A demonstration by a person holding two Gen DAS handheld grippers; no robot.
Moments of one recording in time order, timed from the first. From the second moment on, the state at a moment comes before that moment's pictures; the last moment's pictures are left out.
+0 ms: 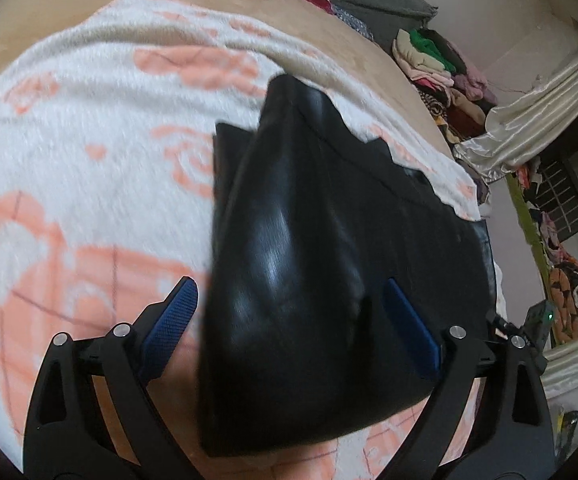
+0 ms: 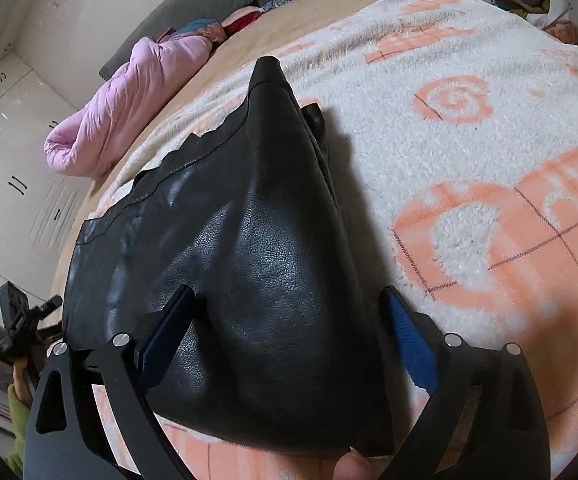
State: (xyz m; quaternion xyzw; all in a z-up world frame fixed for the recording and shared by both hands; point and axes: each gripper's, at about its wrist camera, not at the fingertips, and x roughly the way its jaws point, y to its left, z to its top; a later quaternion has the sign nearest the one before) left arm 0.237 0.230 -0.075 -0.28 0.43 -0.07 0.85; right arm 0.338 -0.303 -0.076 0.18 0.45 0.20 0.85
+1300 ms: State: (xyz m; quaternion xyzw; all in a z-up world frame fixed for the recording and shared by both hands) left arm 0.141 0.185 -0.055 -0.17 0.41 -0.03 0.90; right arm 0.215 -0.290 -0.013 0.08 0.35 0.12 0.93
